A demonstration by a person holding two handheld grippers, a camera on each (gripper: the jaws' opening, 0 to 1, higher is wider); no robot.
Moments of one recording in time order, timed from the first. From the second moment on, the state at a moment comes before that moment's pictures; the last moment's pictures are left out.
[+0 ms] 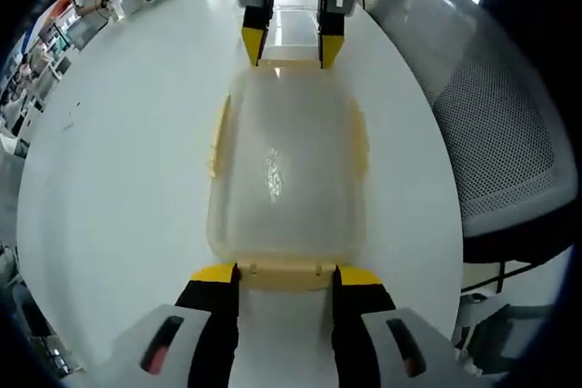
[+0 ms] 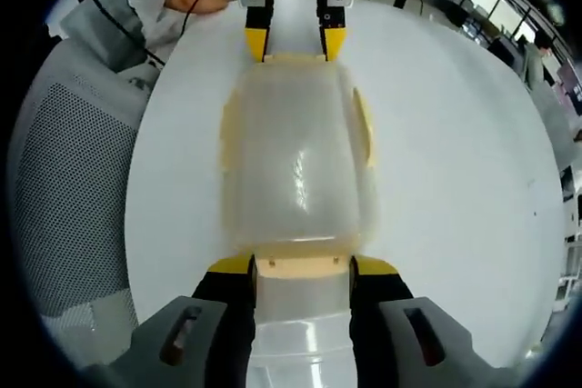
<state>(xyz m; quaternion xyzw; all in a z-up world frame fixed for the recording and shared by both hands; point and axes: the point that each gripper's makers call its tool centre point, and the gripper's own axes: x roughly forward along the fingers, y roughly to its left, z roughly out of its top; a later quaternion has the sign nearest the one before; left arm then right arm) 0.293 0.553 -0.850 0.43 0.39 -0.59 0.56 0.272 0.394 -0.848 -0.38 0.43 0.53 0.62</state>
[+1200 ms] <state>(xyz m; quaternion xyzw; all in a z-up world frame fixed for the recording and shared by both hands) 0.279 0.564 -0.839 0.40 0.41 -0.56 0.60 0.274 0.399 -0.834 -0.39 0.41 0.56 0.60</state>
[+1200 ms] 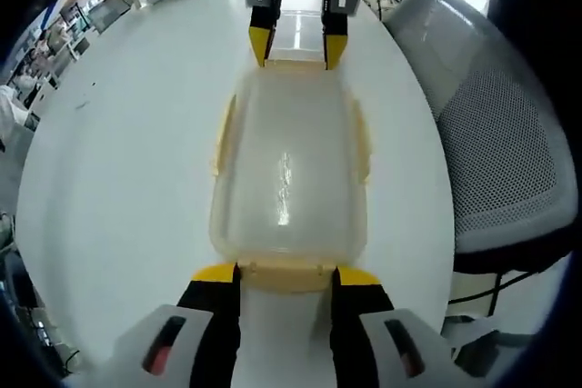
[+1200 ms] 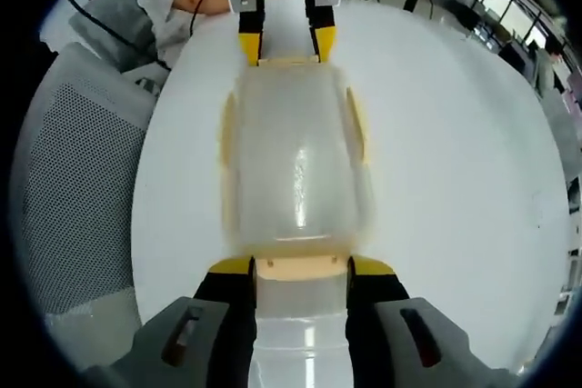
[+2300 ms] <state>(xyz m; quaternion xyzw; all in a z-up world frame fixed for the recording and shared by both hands) 0.284 0.550 -0.777 0.40 0.41 -0.55 0.61 0.281 0.388 -0.778 -0.38 0.37 0.58 0.61</state>
